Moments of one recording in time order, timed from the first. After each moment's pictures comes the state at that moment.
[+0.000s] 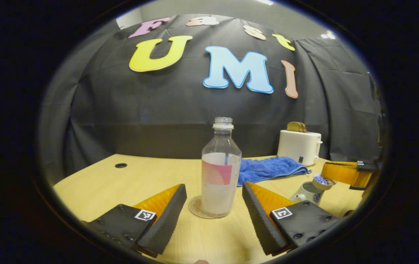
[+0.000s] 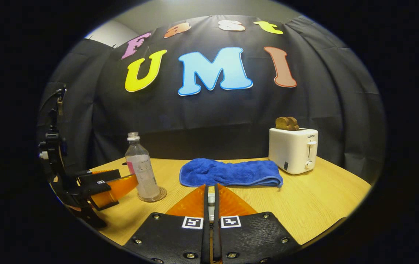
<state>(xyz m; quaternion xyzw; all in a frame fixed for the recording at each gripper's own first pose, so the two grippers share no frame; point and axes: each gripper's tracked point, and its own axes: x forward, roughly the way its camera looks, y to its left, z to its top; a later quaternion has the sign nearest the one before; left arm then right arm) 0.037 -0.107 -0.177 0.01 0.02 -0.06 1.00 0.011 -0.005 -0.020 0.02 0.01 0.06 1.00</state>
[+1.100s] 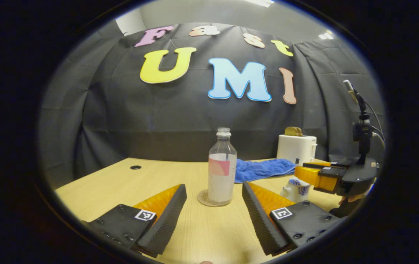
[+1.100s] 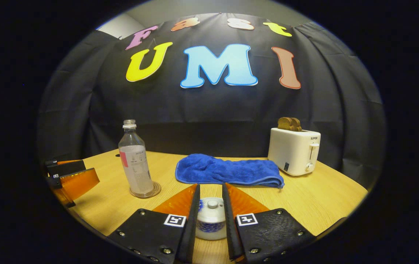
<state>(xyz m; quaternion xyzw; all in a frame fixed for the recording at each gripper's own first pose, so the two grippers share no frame) 0.001 -0.011 -0.036 0.01 -0.01 -0.03 1.00 0.016 0.001 -0.018 -0.01 0.00 0.04 1.00</state>
